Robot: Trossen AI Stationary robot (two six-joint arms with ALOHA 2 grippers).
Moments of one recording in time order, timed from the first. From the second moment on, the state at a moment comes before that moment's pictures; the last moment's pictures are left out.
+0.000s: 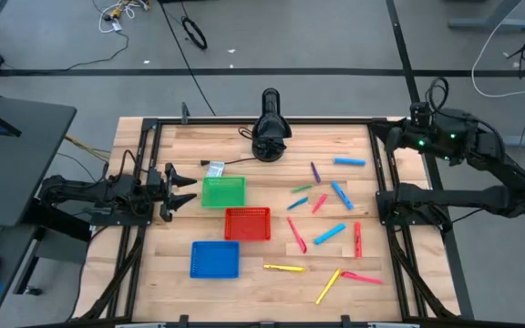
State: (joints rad) left arm -0.13 0.01 0.01 0.10 -0.26 -0.20; right arm -0.32 0.66 1.19 -0.90 0.28 0.71
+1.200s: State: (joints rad) left arm -0.13 0.01 0.01 0.10 -0.26 -0.20; right arm -0.21 1.04 1.38 -1.29 0.00 0.95
